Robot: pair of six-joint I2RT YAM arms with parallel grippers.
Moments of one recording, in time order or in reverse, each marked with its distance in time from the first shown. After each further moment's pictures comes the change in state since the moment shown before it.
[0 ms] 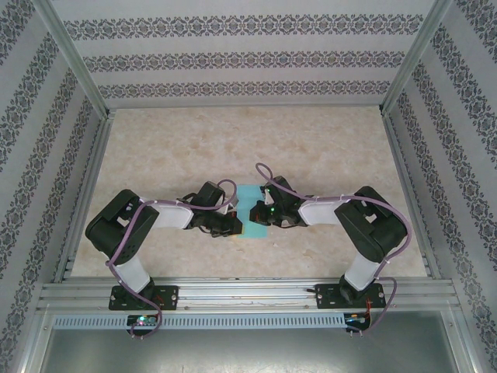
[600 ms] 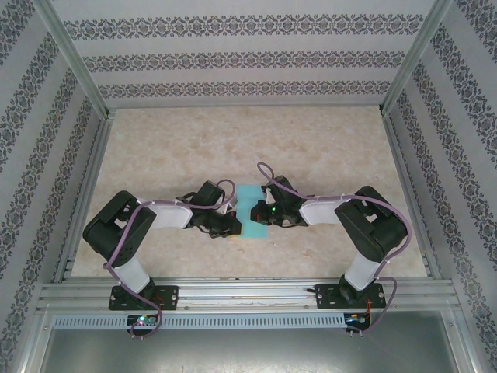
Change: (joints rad) left arm 0.000 -0.027 0.021 -0.066 0.003 -0.023; right arm -0.011 0.003 -0.009 0.015 -0.014 0.000
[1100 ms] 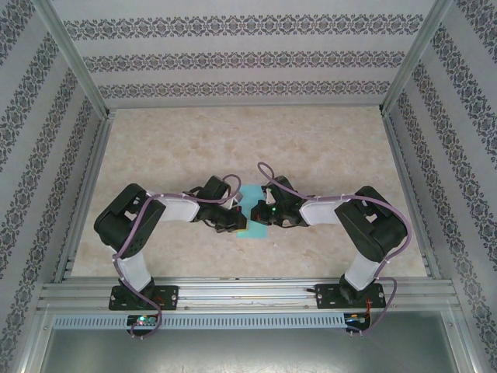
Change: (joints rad) left arm 0.000 0.109 0.096 0.009 0.026 -0.002; right arm 0.000 0.000 -0.003 0.006 0.000 0.001
